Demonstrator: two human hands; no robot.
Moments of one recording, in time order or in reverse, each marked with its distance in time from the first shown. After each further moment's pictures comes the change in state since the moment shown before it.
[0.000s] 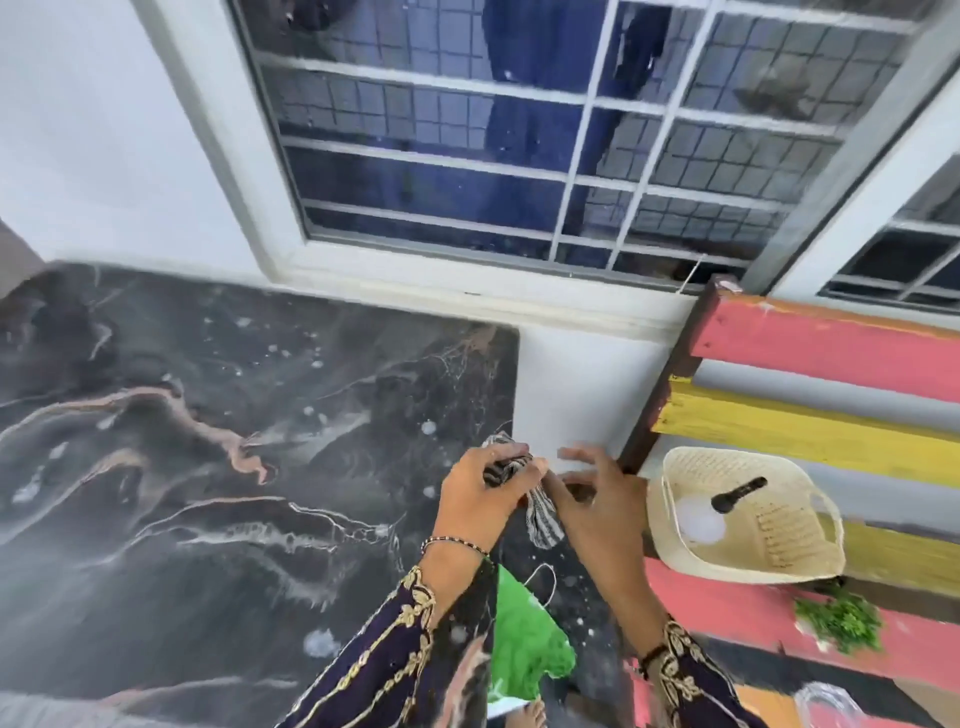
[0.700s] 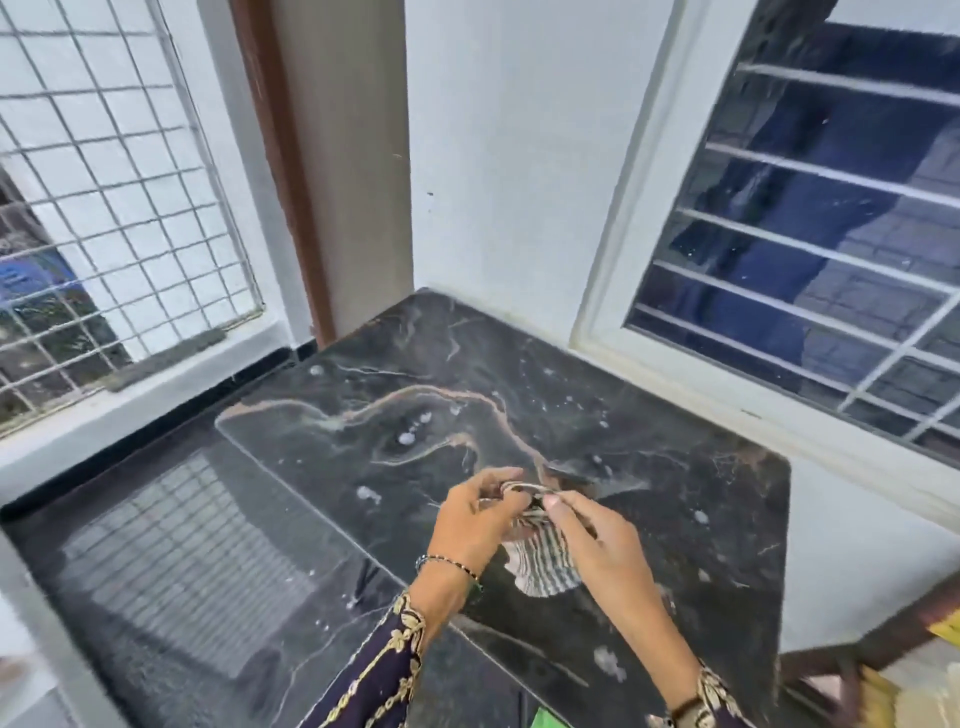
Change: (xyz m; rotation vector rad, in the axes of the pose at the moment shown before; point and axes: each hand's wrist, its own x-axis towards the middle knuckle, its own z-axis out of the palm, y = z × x) left_hand -0.131 -0.024 -0.349 -0.375 0.302 0.012; right_hand -0.152 -0.229 0.222 0.051 -0.594 -0.294
